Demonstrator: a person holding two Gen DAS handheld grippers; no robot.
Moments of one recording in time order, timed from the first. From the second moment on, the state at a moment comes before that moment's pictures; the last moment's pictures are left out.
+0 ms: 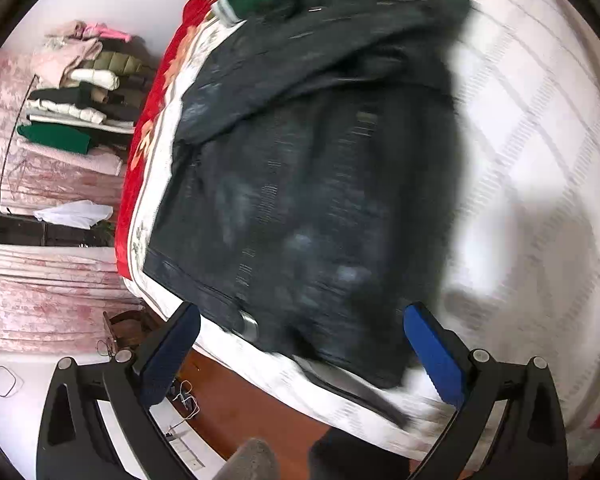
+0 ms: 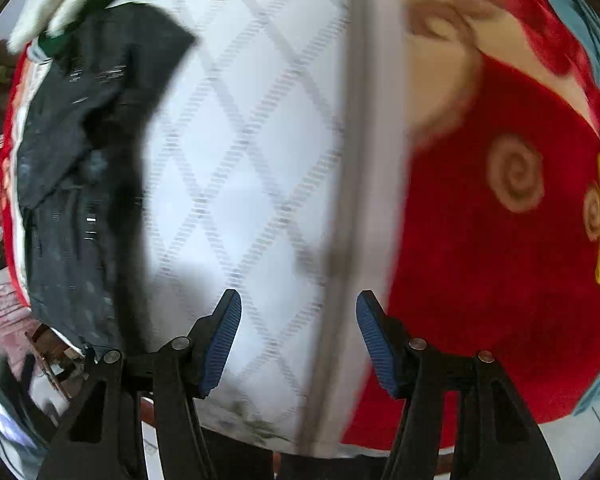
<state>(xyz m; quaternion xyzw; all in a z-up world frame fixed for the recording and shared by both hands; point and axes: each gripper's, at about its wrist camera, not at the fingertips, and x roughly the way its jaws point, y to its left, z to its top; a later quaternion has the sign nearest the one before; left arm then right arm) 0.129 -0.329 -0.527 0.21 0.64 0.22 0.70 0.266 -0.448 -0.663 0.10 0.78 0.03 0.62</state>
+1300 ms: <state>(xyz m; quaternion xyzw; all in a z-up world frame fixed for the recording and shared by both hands) 0.206 -0.277 -0.545 0.16 0.62 0.31 0.71 0.436 -0.330 -0.777 0.47 0.65 0.28 0.53</state>
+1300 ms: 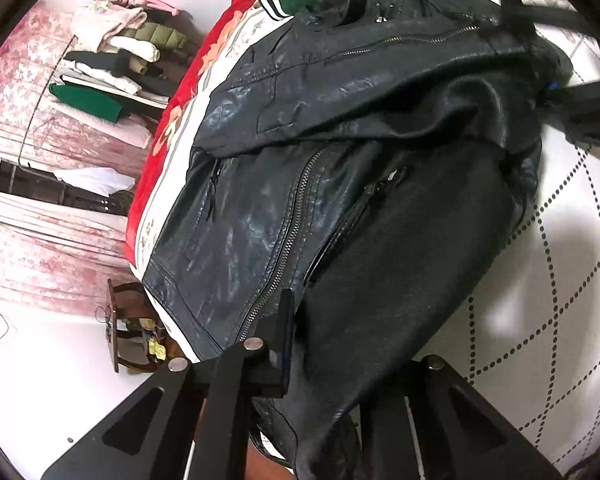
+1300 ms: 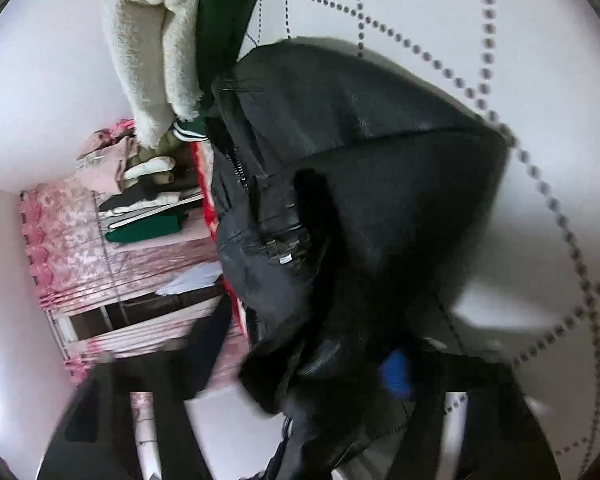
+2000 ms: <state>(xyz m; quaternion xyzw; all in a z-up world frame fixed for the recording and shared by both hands) 0.193 -0.128 -0.441 -0.02 0.61 0.19 0.77 0.428 -0.217 -0.603 0.33 0.64 0.25 0.64</state>
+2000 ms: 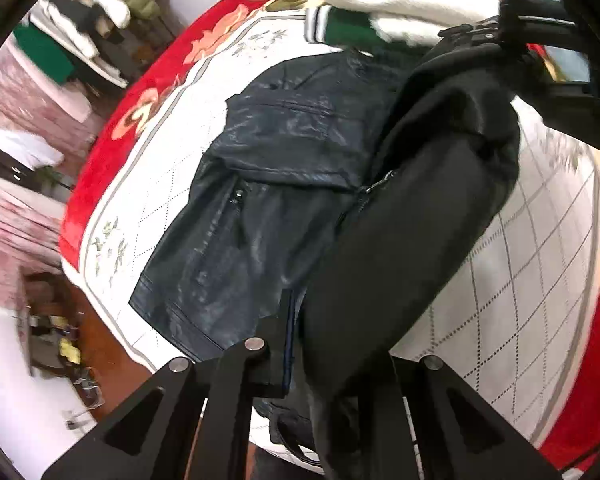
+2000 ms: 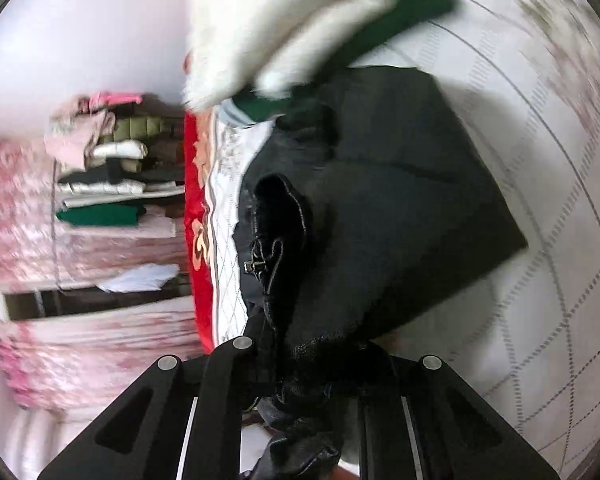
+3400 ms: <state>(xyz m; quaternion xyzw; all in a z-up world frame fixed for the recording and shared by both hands) 0.209 0.070 -0.501 -0.12 0.62 0.22 0.74 0.473 -0.185 -0.697 0.38 0.62 0.14 0.68</state>
